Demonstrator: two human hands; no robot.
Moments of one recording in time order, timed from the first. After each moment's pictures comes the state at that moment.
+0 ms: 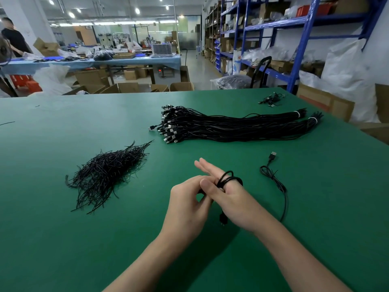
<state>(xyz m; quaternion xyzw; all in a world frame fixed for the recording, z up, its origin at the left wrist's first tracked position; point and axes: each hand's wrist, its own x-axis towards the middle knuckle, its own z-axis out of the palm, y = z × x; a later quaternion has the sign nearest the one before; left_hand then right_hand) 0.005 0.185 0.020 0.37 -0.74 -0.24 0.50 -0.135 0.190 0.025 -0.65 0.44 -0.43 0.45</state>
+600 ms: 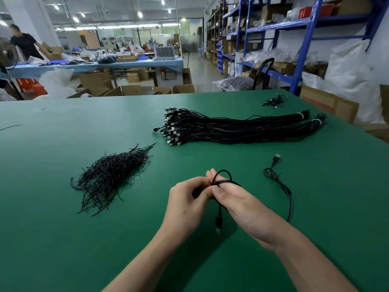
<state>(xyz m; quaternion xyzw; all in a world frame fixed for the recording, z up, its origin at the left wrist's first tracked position) 0.012 0.171 0.016 0.40 -0.67 -0.41 0.47 -0.139 0.203 0.024 -0.56 0.44 -0.43 0.55</state>
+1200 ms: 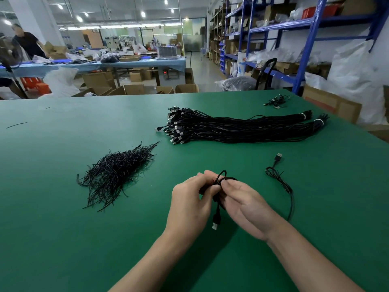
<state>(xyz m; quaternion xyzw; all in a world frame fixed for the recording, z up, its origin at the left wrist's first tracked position) 0.012 0.180 0.017 0.42 -0.74 -0.20 0.48 -0.135 0.195 0.019 -0.43 0.30 -0.52 0.67</state>
